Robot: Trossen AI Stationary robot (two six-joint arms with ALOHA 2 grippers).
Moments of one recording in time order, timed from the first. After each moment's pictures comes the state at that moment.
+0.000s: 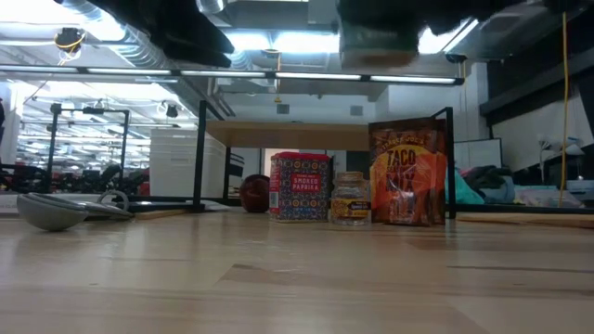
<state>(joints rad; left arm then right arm) -0.16 0.99 0.65 -0.05 -0.50 -0.05 0.42 1.56 0.79 0.42 0.31 0.08</state>
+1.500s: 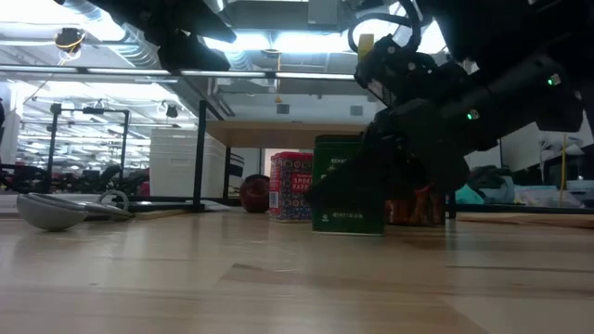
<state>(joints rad) -0.16 0.99 0.65 -0.05 -0.44 -0.26 0.40 1.99 0.79 0.68 0.48 0.15</state>
